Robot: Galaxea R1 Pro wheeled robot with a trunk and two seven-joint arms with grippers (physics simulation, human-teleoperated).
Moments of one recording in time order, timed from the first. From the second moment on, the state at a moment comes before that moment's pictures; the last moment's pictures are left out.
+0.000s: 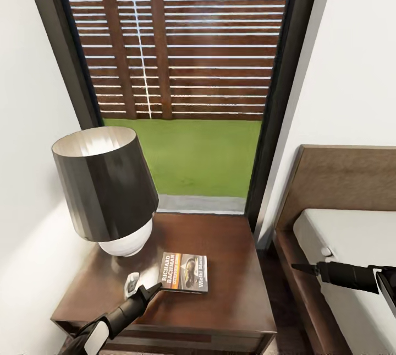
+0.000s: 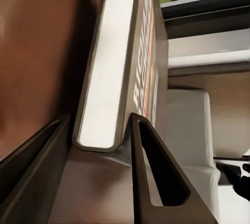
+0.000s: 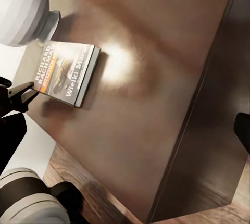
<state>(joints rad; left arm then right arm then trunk) -0.46 -0.01 0.42 -0.40 0.38 0.39 -0.90 -0.52 -0.43 -0.32 -0.79 0.11 0.63 1.39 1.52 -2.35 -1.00</state>
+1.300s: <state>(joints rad) -0.46 -0.01 0.42 -0.40 0.38 0.39 -0.91 -0.52 -0.44 -0.32 -0.79 0.11 0.63 1.39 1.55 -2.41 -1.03</state>
